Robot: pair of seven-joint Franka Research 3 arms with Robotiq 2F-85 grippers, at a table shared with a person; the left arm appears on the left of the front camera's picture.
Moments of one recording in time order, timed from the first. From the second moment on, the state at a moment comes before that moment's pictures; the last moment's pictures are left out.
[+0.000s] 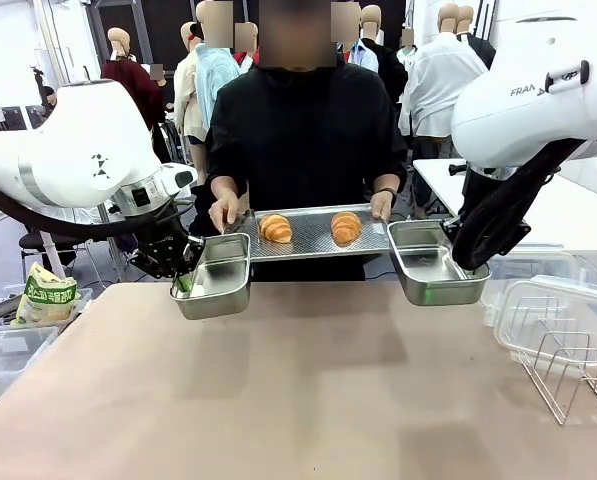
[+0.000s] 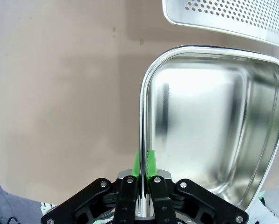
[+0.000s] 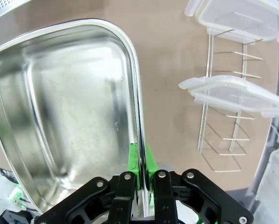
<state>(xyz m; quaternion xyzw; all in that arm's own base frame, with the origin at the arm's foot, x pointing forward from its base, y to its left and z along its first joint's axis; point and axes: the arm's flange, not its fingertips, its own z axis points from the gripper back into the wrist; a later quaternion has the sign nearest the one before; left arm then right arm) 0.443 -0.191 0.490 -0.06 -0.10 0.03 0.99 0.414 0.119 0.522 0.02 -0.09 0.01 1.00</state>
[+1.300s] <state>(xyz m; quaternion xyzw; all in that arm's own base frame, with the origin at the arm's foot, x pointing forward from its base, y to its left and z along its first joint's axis) 0.443 -0.192 0.490 -0.06 -0.10 0.03 0.99 0.414 0.119 0.522 0.02 -0.09 0.01 1.00</state>
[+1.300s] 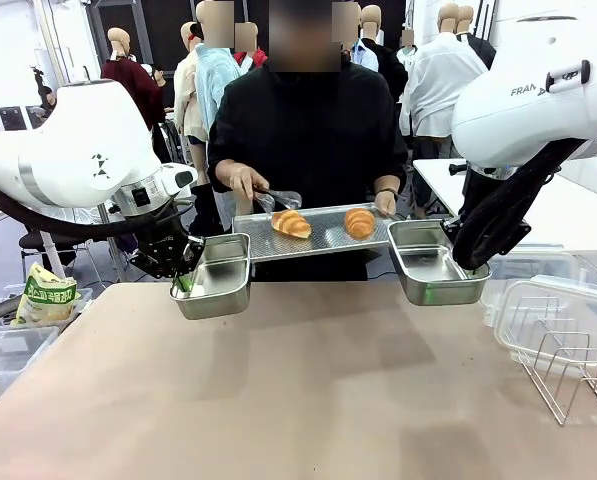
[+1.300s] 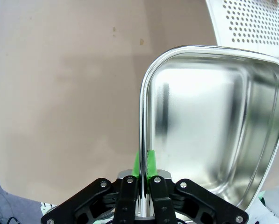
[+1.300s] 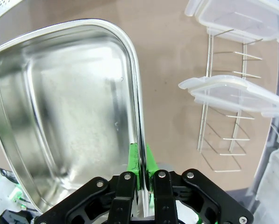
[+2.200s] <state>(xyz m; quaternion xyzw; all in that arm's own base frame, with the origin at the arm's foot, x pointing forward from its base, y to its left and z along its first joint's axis) 0.443 -0.192 0.490 -0.06 -0.10 0.03 0.99 0.414 0.119 0.522 0.02 -0.09 0.01 1.00</state>
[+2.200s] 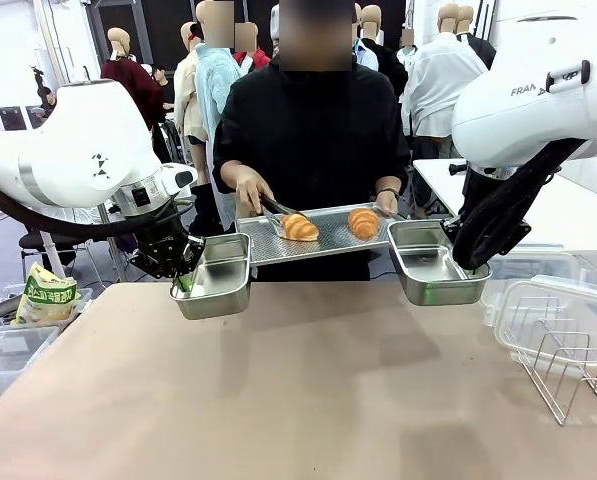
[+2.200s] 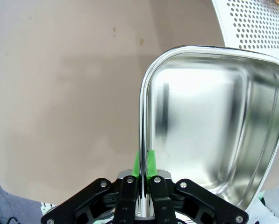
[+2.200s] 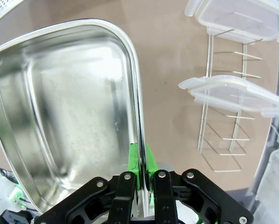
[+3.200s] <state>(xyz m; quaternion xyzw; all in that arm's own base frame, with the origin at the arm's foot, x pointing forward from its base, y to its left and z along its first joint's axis) 0.443 -0.192 0.490 -0.06 -0.10 0.03 0.99 0.414 0.119 0.522 0.02 -0.09 0.01 1.00</state>
